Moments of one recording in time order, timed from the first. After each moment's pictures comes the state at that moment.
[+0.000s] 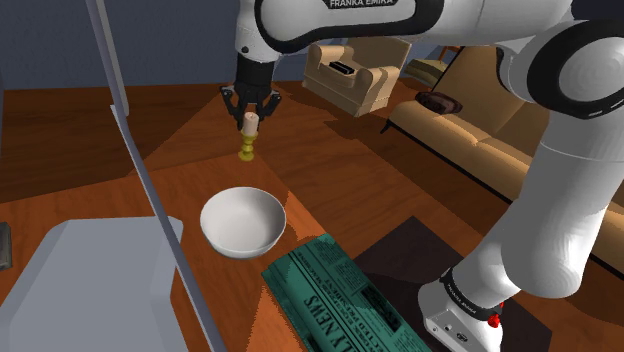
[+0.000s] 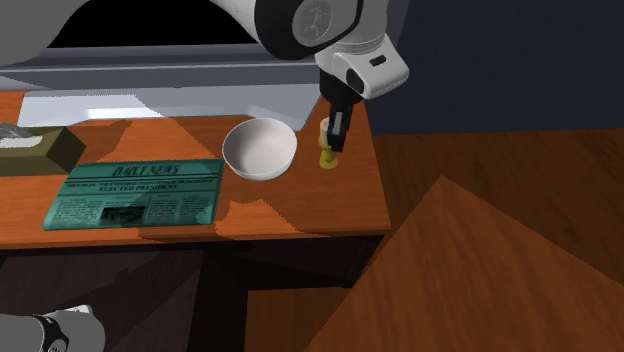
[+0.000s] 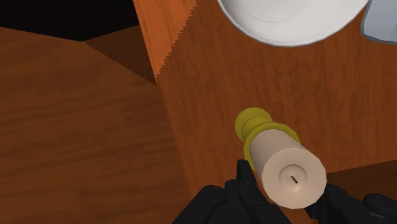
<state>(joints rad) 0.21 0.34 0.32 -1.55 -0.10 1.91 0.82</state>
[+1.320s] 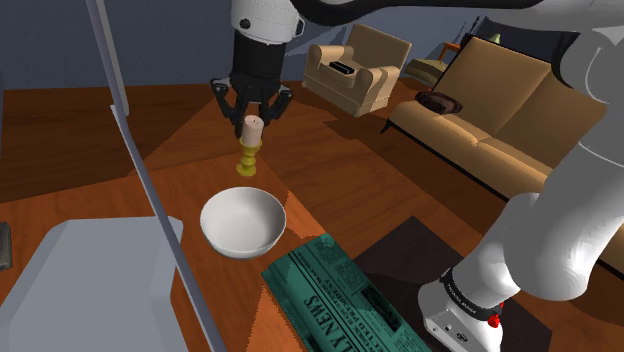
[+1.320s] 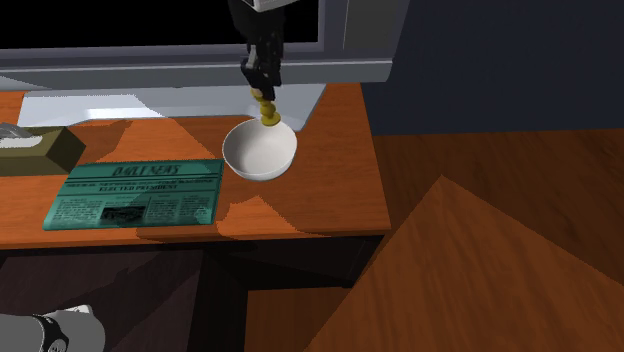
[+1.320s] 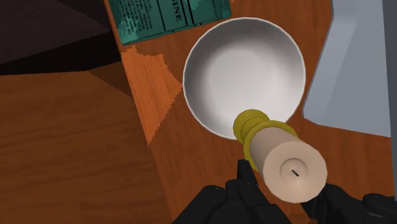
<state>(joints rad) 0.30 0.11 0.40 -1.69 -0.04 1.82 0.99</state>
